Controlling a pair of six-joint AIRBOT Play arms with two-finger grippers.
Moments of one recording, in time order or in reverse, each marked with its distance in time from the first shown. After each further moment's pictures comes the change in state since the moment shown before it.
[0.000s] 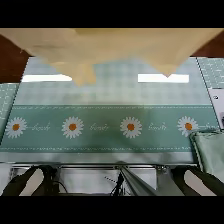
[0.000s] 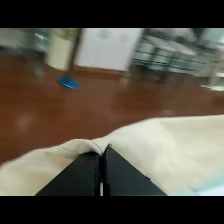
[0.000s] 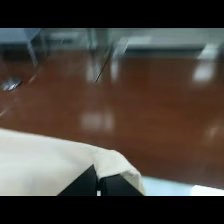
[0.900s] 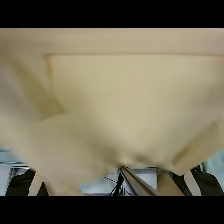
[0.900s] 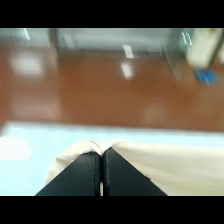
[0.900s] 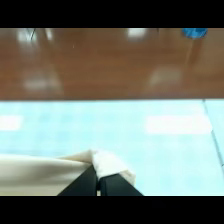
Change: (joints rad) left arm -0.064 0.301 -0.297 0.536 -0.069 -0.102; right arm 0.000 0.395 -0.540 -0.253 0.090 0.057
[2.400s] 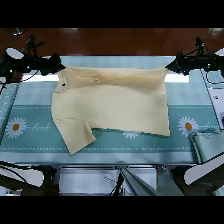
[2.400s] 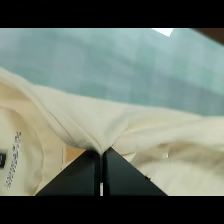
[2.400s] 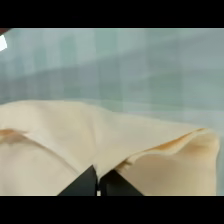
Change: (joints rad) left arm -0.195 -1.126 -0.071 -0.310 0.317 0.093; right arm -0.010 -1.258 0.136 0.553 -0.161 -0.194
